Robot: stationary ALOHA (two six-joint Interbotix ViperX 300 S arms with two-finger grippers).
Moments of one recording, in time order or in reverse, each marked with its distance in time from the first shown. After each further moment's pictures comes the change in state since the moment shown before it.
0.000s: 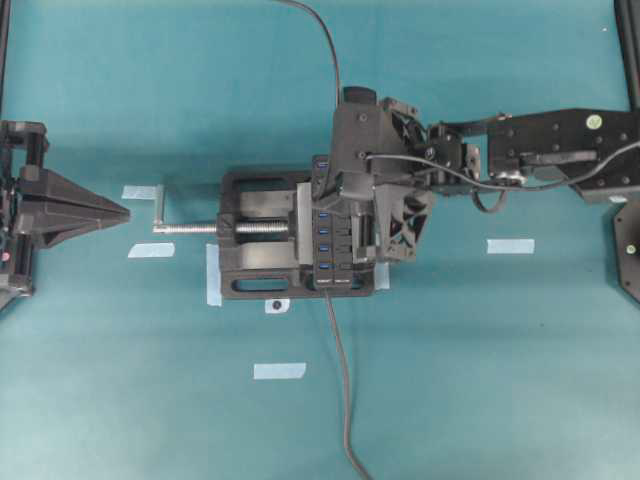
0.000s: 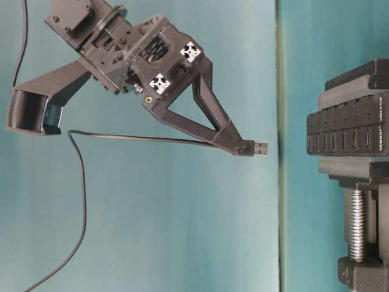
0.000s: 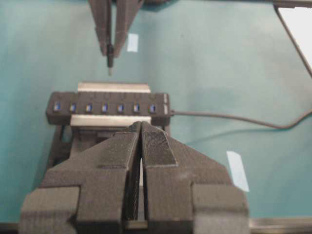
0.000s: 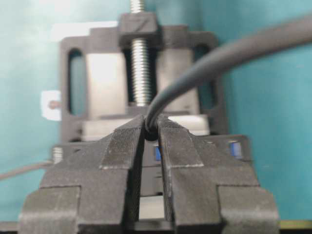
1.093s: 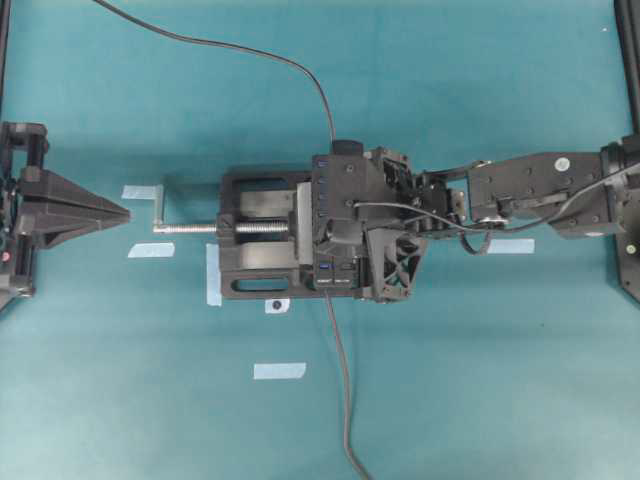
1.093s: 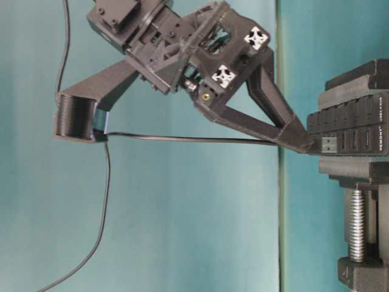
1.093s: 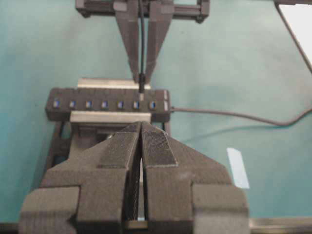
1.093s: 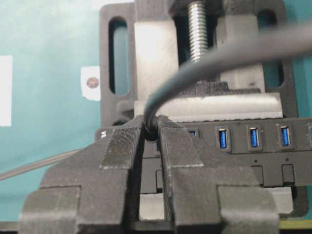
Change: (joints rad) left arm 0.000 0.000 0.006 0.000 -0.002 0.000; right arm 0.071 0.089 0.038 0.002 -0.069 0.061
